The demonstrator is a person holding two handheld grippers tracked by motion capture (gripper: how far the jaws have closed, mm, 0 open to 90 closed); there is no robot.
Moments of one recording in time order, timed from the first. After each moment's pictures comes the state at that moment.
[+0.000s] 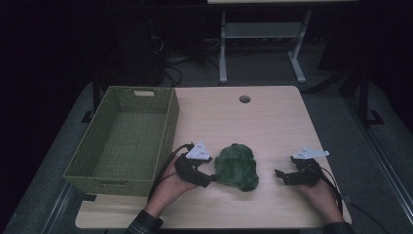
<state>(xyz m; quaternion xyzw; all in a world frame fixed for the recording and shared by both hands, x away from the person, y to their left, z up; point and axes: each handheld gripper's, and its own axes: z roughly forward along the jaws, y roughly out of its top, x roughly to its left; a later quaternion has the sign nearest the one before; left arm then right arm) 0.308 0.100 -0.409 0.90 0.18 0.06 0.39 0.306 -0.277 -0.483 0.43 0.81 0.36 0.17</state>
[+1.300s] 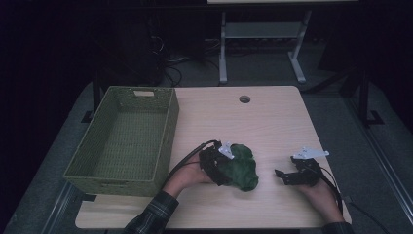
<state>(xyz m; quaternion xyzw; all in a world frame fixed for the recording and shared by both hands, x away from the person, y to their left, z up) 0.349 0.041 -0.445 0.96 0.10 0.02 0.27 0.306 -0.277 -0.483 0.43 0.81 0.36 0.17</state>
